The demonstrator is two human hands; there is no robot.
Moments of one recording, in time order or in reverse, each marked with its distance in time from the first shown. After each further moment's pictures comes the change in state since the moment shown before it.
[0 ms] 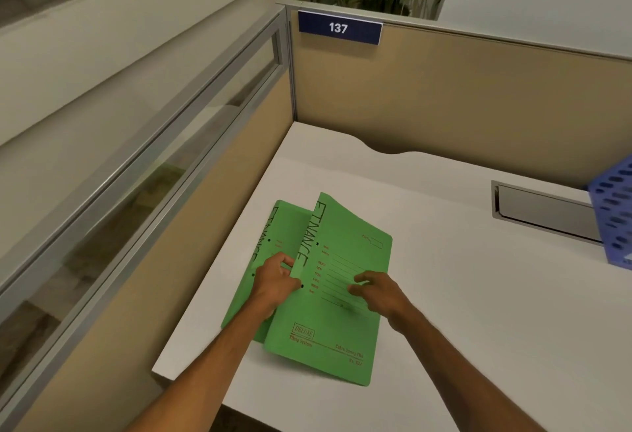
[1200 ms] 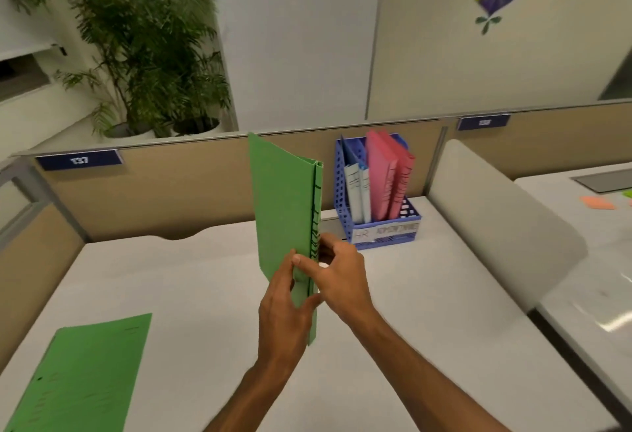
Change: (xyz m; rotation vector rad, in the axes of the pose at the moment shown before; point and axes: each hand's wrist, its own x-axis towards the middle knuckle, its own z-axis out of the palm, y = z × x) left_hand -0.296 0.202 0.361 0.022 -0.002 0.956; right_hand -0.280 0.129 -0.317 0.394 0.742 -0.651
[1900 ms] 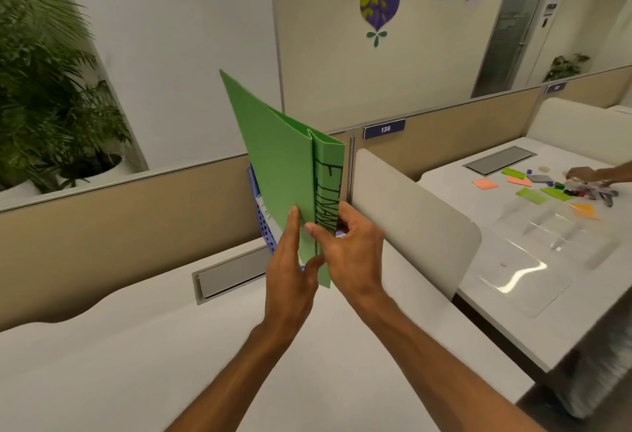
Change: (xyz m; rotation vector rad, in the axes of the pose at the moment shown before) left_hand 0.086 0.102 0.121 -0.232 -0.231 0.356; right_hand 0.050 -0.014 -0.140 -0.104 0.517 -0.216
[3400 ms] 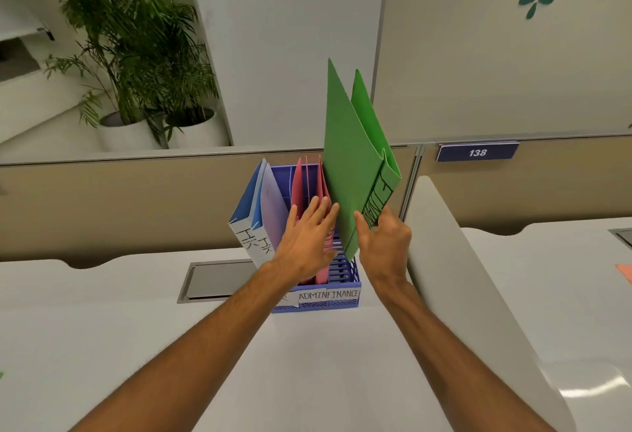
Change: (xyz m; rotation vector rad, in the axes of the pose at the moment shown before) left_hand 0.249 -0.137 0.160 1.041 -0.353 -0.130; right_hand 0.278 0.244 0.001 -0.243 -0.112 -0.215
